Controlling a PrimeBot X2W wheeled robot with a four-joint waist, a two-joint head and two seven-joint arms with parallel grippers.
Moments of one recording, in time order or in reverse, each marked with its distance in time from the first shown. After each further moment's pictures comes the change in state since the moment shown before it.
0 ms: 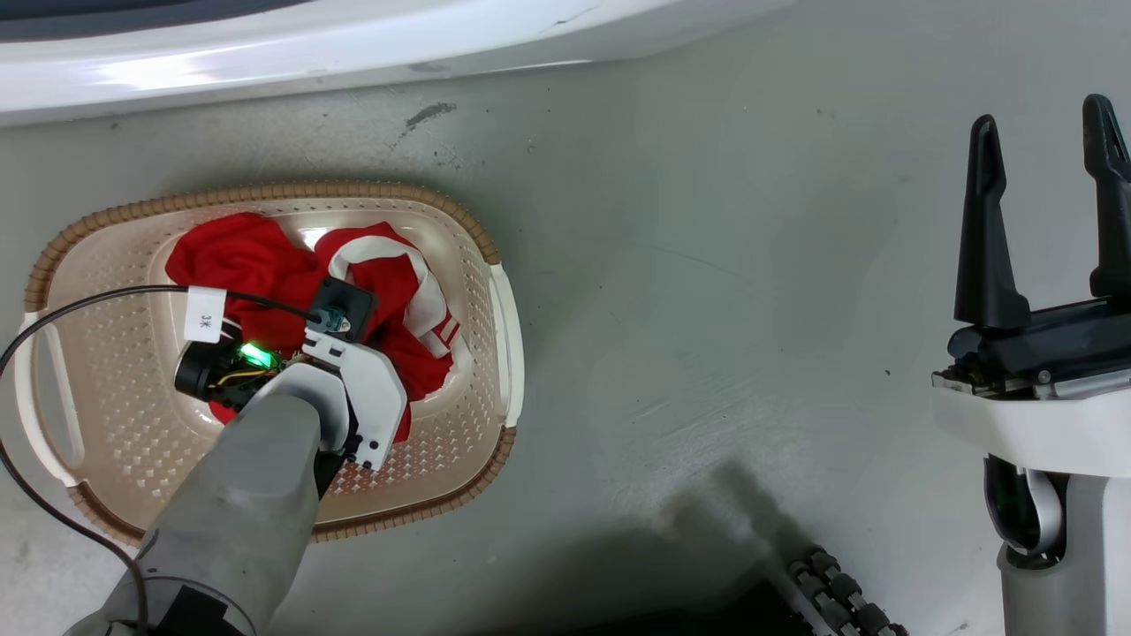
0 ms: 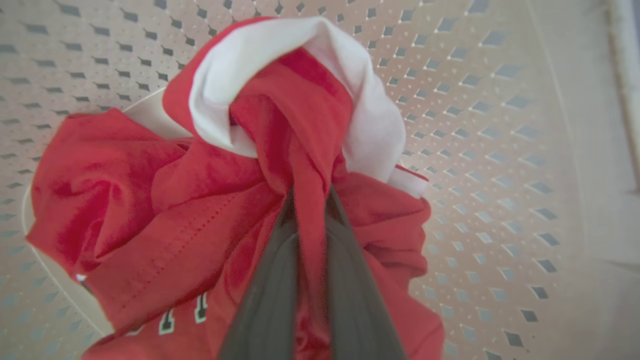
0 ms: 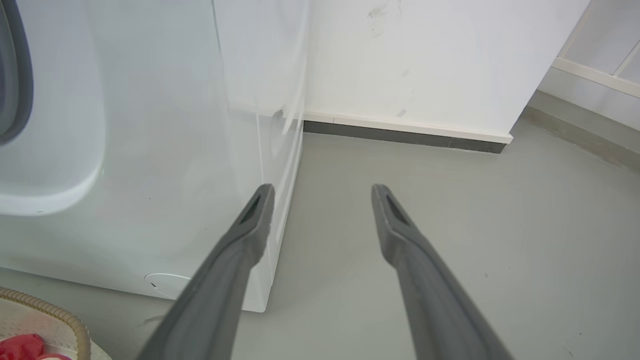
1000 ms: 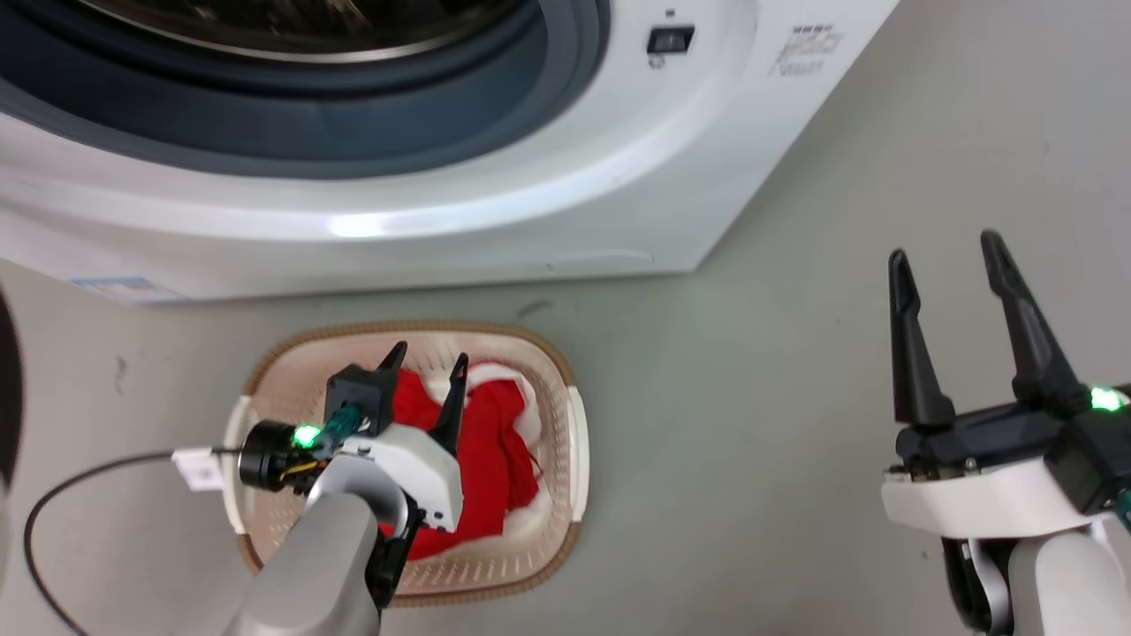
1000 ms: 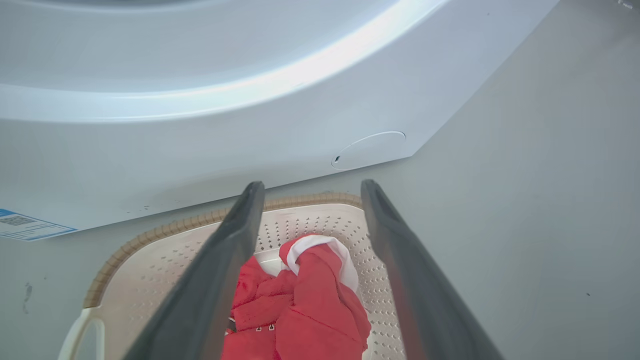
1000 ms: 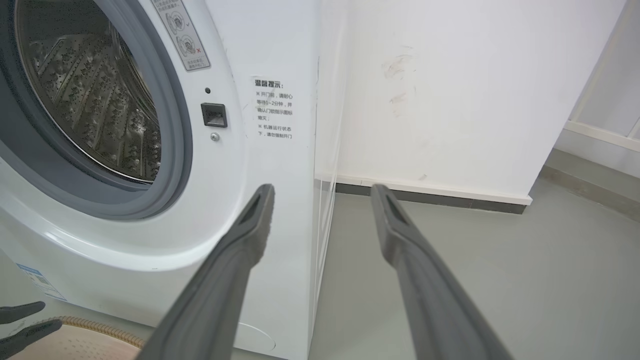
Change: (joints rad) left arm 0.361 -0.027 0.237 -0.511 0.007 0.114 -0.101; right arm 0.149 0.001 0.036 0.077 -0.039 0.000 0.000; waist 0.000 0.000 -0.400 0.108
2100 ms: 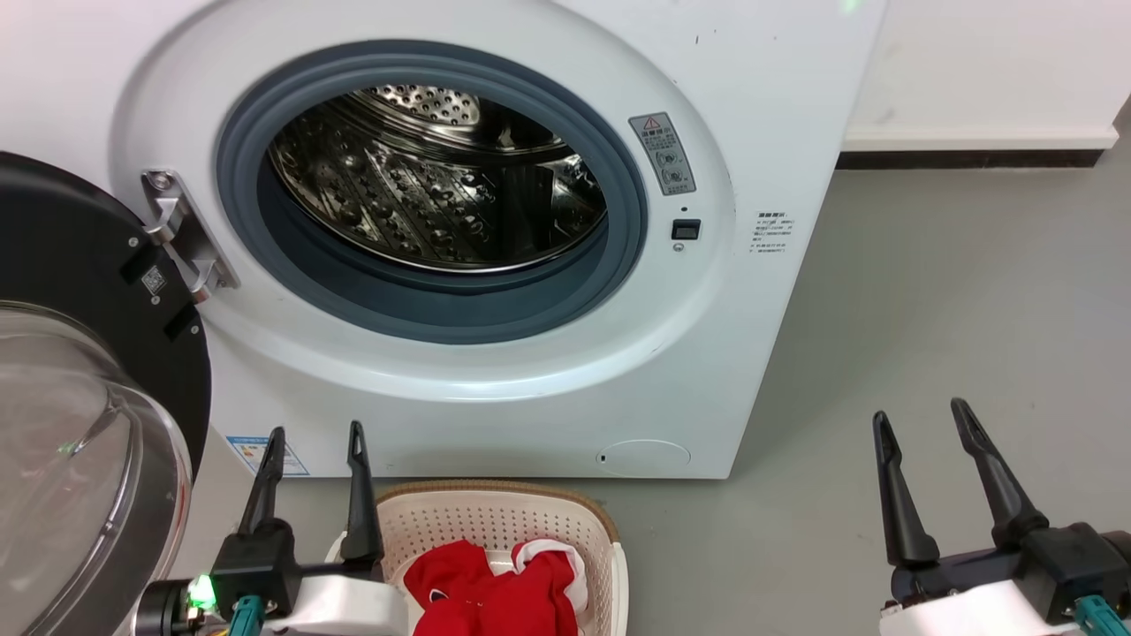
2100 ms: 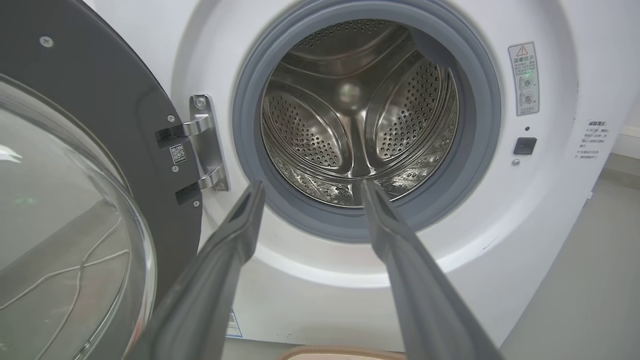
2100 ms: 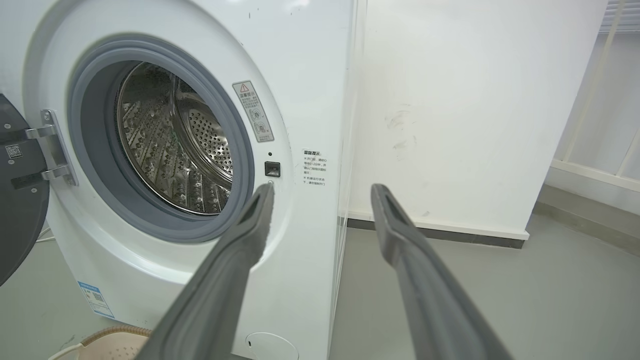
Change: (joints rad) left arm 0.555 -0.136 0.400 -0.721 0.306 0.111 0.000; right arm 0.244 0.000 -0.015 0.057 0.002 0.000 0.000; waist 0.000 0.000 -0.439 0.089
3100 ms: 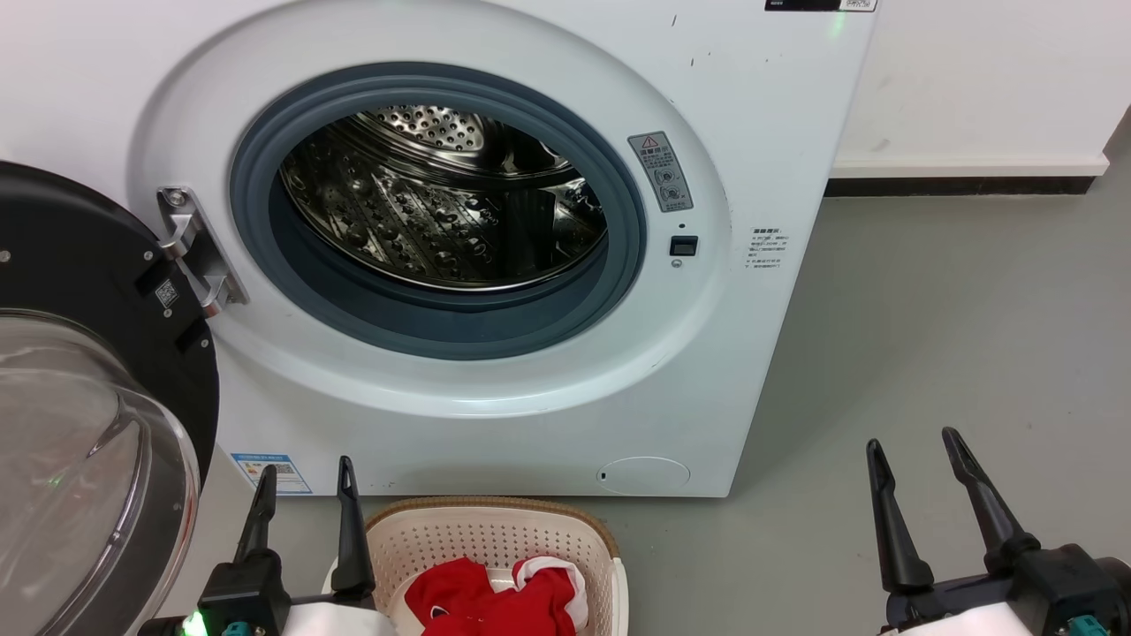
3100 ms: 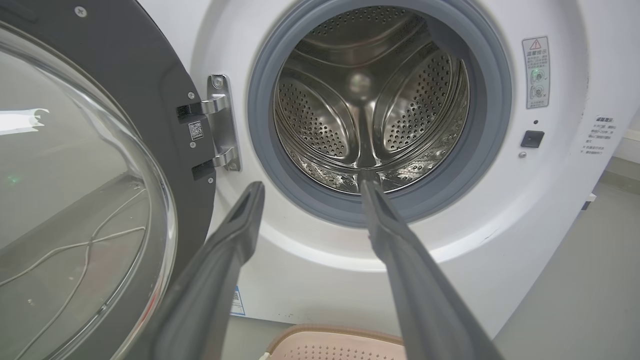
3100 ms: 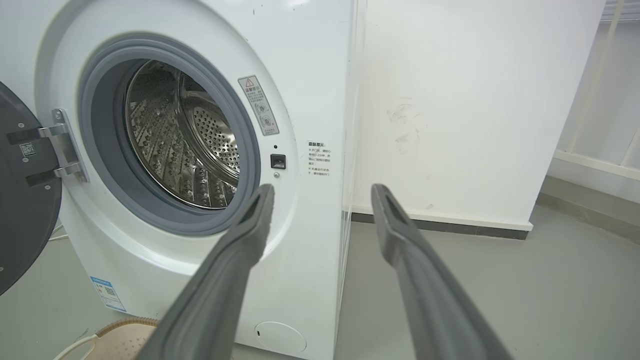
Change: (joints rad) left arm 0.056 -0.003 0.020 0.014 -0.040 0.005 0.000; right arm 0.045 0.000 0.008 0.012 0.018 0.000 0.000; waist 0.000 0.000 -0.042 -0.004
